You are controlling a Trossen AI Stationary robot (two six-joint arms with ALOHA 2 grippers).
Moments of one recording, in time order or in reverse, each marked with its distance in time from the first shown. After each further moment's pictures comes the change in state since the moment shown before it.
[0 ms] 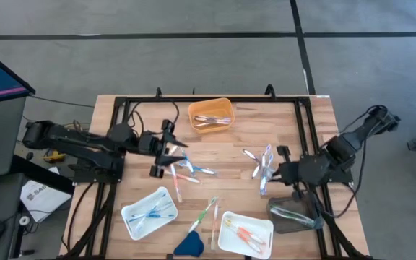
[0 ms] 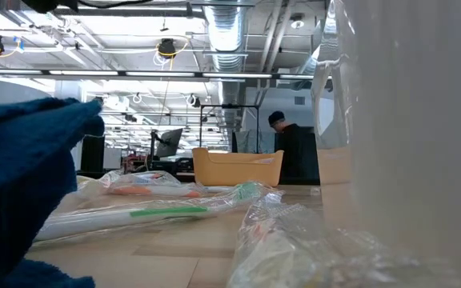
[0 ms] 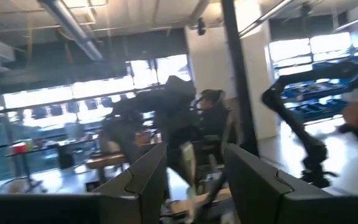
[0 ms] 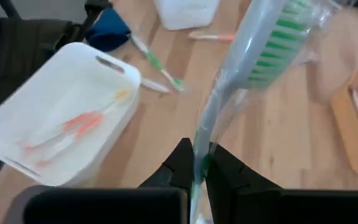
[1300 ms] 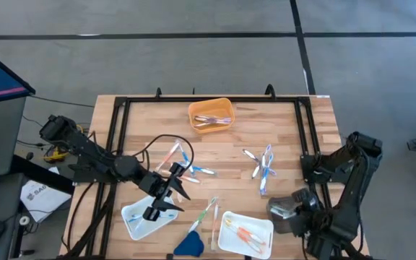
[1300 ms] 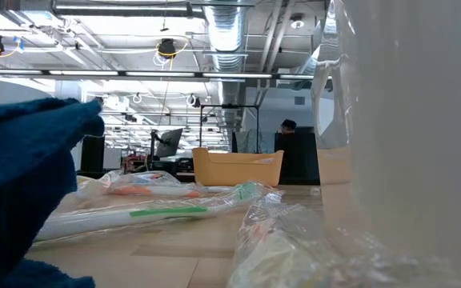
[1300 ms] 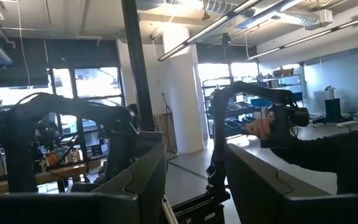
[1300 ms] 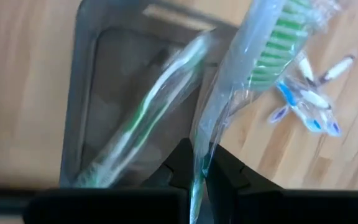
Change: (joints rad) left arm -0.398 0.267 0.066 0.227 -0.082 -0.011; right arm 0.546 0.668 0.312 -0.602 -0.009 0.628
